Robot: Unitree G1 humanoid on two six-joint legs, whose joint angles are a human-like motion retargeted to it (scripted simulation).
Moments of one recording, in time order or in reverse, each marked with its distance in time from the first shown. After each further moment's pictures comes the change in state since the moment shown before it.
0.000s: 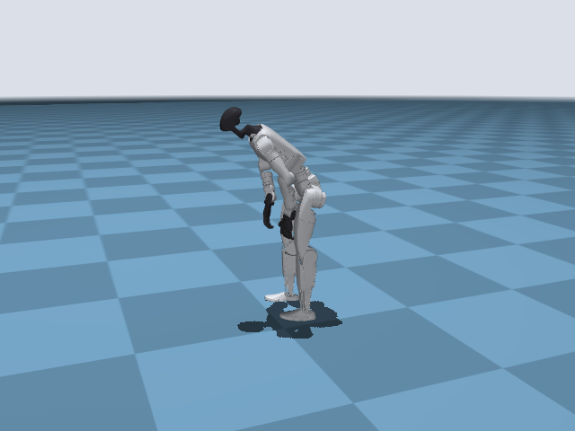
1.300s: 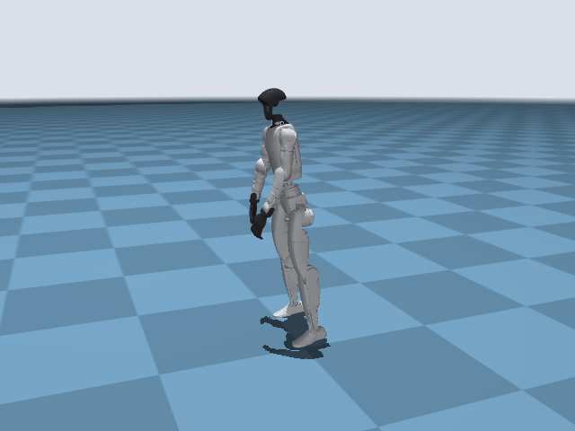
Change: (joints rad) left arm 0.021 -0.325 0.101 0.378 0.253 0.011 -0.218; right arm 0.317 -0.058 -0.486 0.596 -0.290 0.109 0.530; waist 0.109 0.189 -0.575; left_leg 0.391 0.141 0.027 -0.107 0.274 -0.160; right_leg 0.454 0.035 0.064 -0.108 0.231 0.075
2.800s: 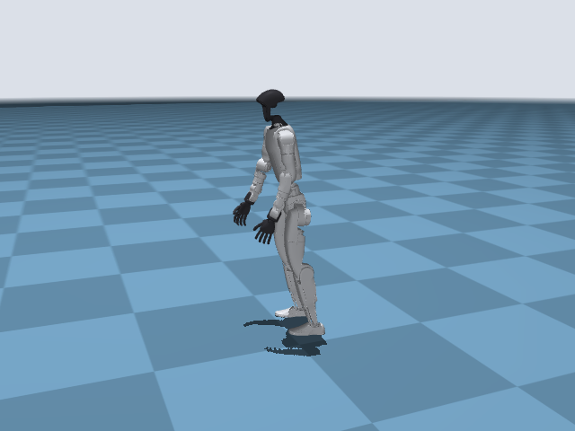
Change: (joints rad) left arm 0.162 0.119 0.375 -0.105 -0.309 0.032 0.006; right arm -0.100 0.161 0.043 -0.159 0.688 -0.113 -0.277; waist 0.008 -0.131 0.107; left_leg 0.065 -0.163 -0.055 0.131 -0.394 0.155; right_leg 0.046 -0.006 -0.060 0.044 -0.326 -0.012
